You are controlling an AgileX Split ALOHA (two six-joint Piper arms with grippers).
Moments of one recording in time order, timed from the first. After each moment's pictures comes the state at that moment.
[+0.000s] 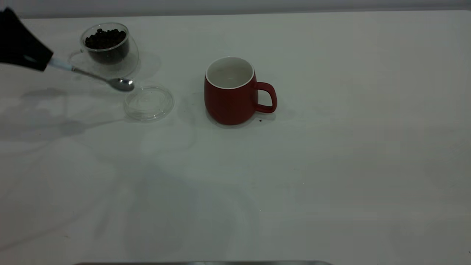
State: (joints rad) left arm 0.33 2.23 -1.33 -0.86 1.06 0.82; right arm 0.03 -0.02 -0.48 0.13 1.13 -0.24
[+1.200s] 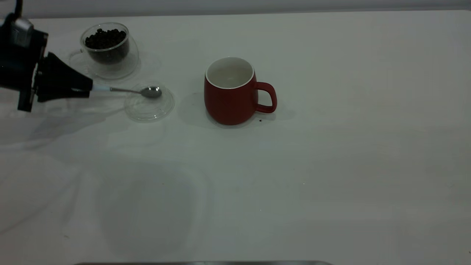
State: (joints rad) left arm 0.33 2.49 -1.30 -1.23 0.94 1.11; right arm 0.03 -0.02 -0.48 0.13 1.13 -0.24
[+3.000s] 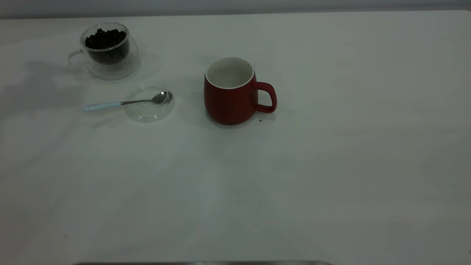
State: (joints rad) left arm 0.13 1.87 -1.84 -0.41 1.16 0.42; right arm 0.03 -0.02 -0.48 0.13 1.13 -0.24
